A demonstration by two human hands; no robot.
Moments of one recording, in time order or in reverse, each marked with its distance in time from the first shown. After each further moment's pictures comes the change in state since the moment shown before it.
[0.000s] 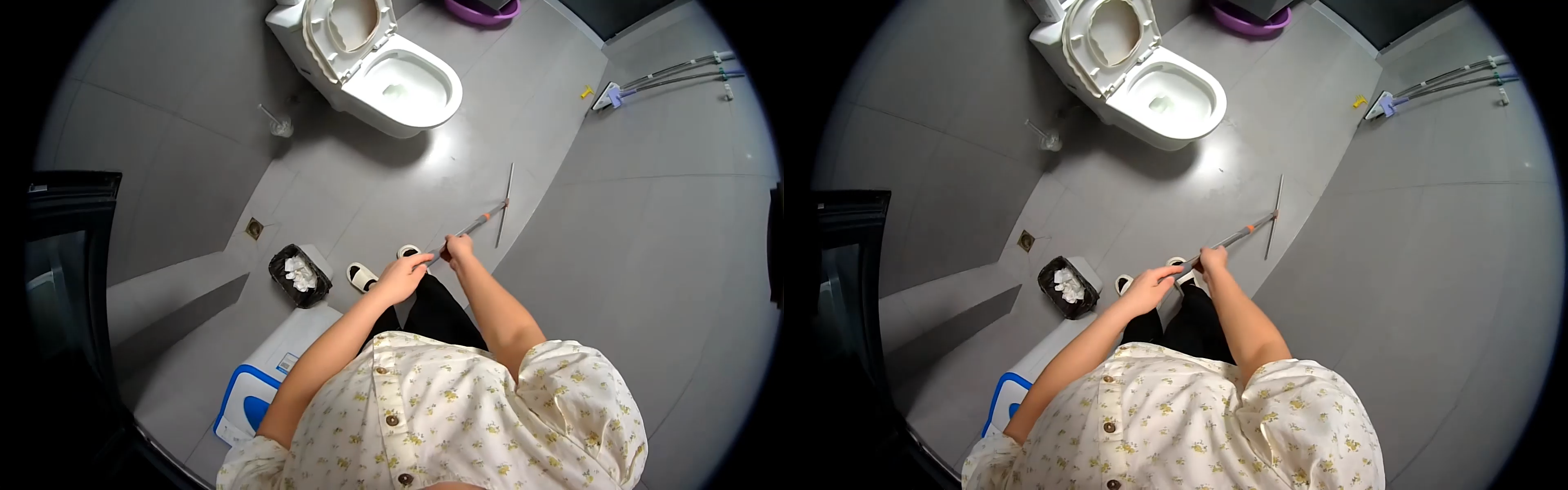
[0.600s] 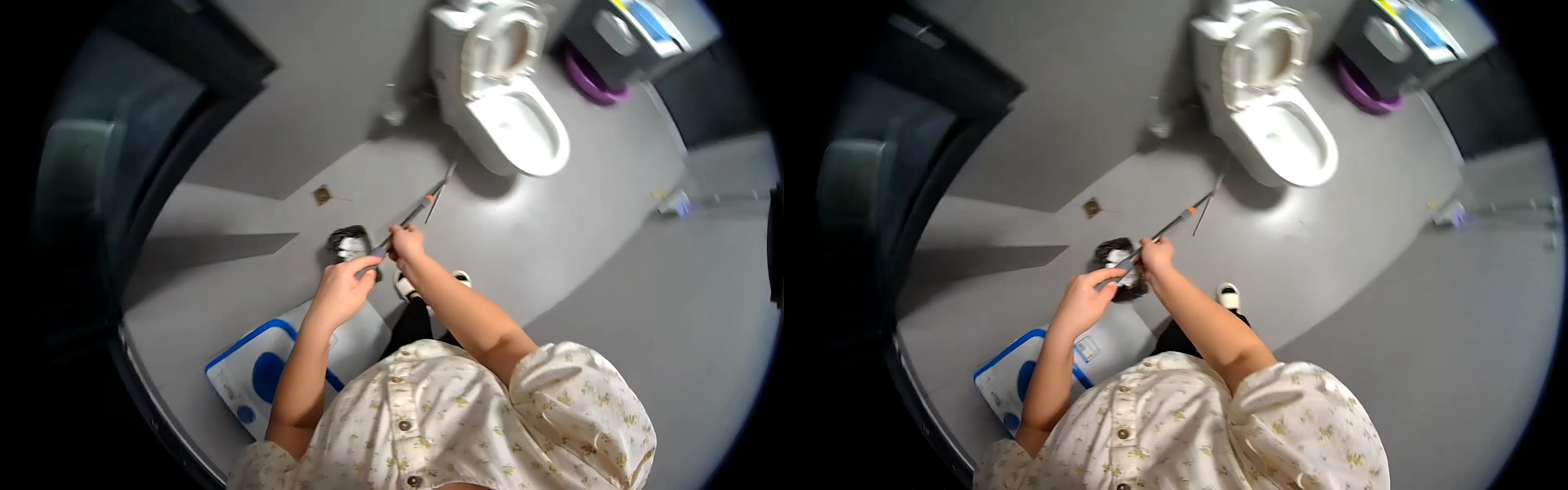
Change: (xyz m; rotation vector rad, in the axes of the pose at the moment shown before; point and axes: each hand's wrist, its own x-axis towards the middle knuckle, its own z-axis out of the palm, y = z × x) left_hand -0.196 0.039 -0.197 0.130 0.582 -0.316; right_hand -0.223 0.031 0.253 -0.130 -0.618 -0.015
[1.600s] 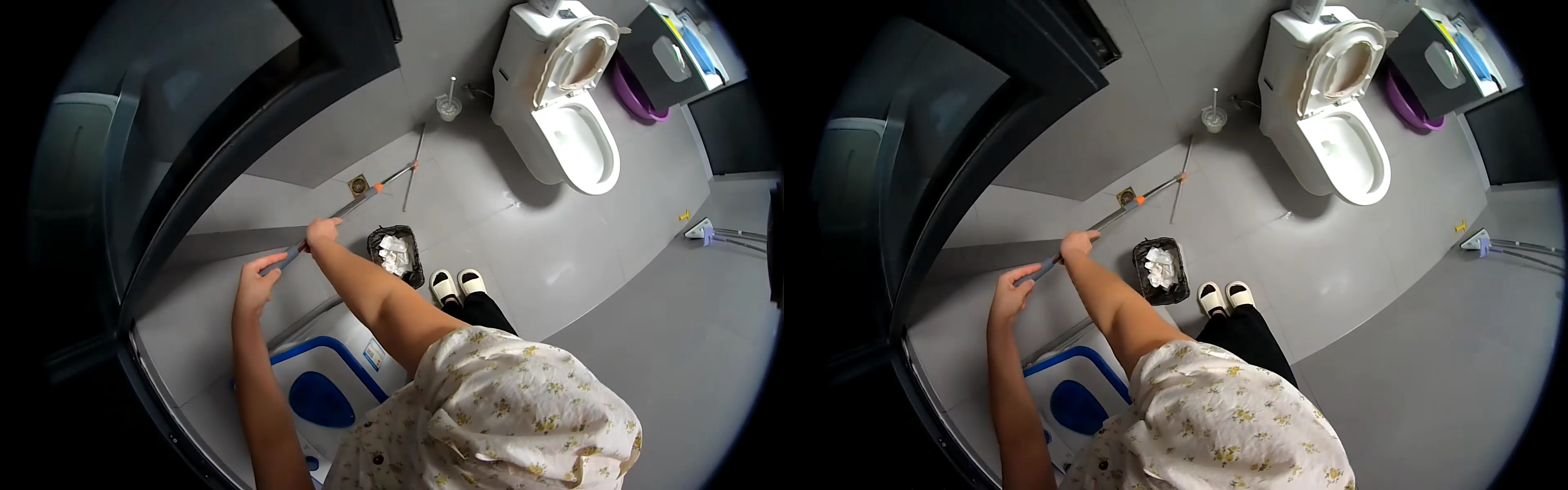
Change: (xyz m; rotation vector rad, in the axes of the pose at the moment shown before) left_hand 0.014 -0.212 -0.212 -0.285 0.264 -0.403; right_hand 0.051 0.139 0.347 -0.316 0.054 0.142
